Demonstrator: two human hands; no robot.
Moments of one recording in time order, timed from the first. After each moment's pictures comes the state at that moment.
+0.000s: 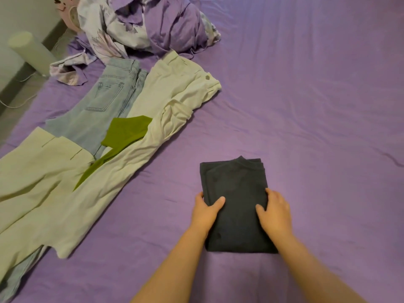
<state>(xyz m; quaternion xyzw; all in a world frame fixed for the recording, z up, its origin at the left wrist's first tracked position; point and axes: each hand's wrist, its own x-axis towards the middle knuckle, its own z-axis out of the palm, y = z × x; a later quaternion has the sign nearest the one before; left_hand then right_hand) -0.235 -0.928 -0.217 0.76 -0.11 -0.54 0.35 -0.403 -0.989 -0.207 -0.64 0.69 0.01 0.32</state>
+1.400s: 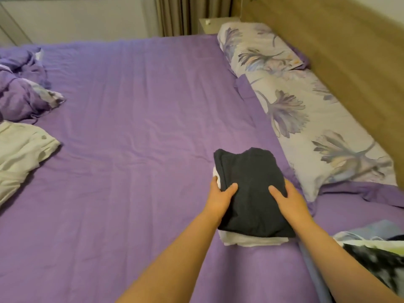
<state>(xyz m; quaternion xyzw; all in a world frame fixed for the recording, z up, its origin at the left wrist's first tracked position) -0.702 -1.062 -0.109 0.57 -0.35 -0.67 0.32 -0.891 -1.040 -0.099 -0.45 0.77 -0.28 0.35</state>
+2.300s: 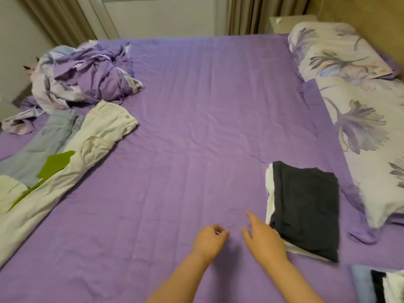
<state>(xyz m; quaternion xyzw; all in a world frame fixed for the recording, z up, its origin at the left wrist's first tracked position) -0.573 -0.938 -0.127 0.75 -0.37 -0.53 0.14 -0.724 -0.970 -0.113 -0.72 0.64 0.07 0.26</state>
